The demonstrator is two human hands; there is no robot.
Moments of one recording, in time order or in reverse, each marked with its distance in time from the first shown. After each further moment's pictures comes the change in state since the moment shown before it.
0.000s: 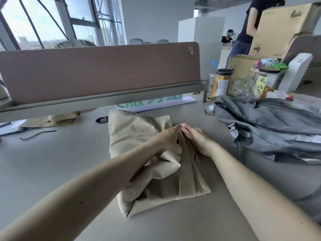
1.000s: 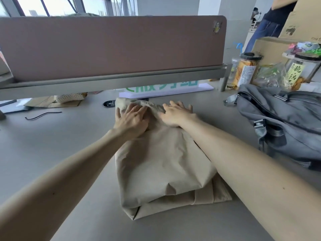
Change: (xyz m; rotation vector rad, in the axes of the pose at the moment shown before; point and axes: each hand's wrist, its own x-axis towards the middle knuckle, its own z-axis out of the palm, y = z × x) left_hand -0.004 -0.158 -0.013 0.227 0.403 -0.286; right_hand 0.063 -0.041 0.111 -1.508 -0.077 -0.089
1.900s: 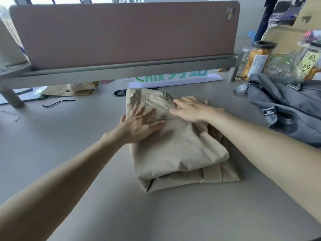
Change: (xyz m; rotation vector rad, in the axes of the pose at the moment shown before) left_hand -0.075 -0.002 -0.025 -0.195 -0.338 -0.081; right_hand -0.046 0.014 -0.004 0.026 -0.129 -0.078
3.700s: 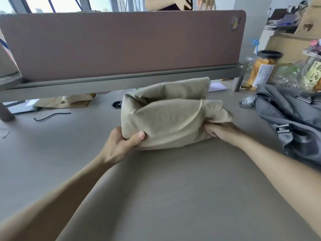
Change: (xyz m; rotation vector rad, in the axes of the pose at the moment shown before) left_hand -0.003 -0.038 0.001 -0.864 0.358 0.214; right_hand -0.008 0.060 0.009 0.866 0.183 -0.154
